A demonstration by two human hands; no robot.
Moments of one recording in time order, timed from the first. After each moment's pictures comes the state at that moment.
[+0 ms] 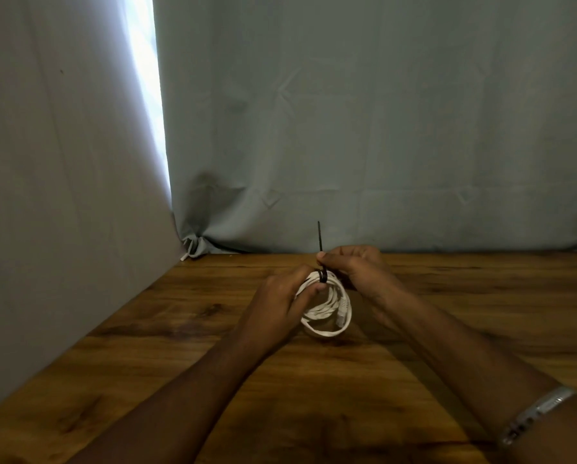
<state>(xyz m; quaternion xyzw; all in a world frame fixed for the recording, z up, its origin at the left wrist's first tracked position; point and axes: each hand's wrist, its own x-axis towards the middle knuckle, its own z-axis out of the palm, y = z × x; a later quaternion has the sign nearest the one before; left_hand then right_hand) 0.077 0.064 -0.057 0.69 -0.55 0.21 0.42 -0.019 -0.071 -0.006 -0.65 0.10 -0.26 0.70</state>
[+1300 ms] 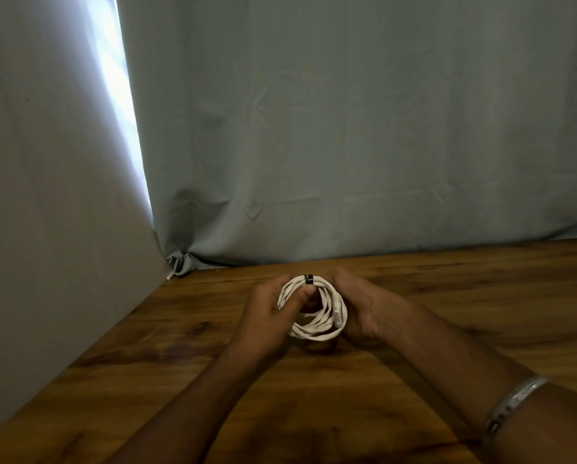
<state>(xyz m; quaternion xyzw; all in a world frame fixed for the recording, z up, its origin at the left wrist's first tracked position) 0.049 0.056 -0.045 0.63 -0.47 0.04 0.62 -0.004 -0.093 -0.023 -0.56 0.17 -0.02 0.81</state>
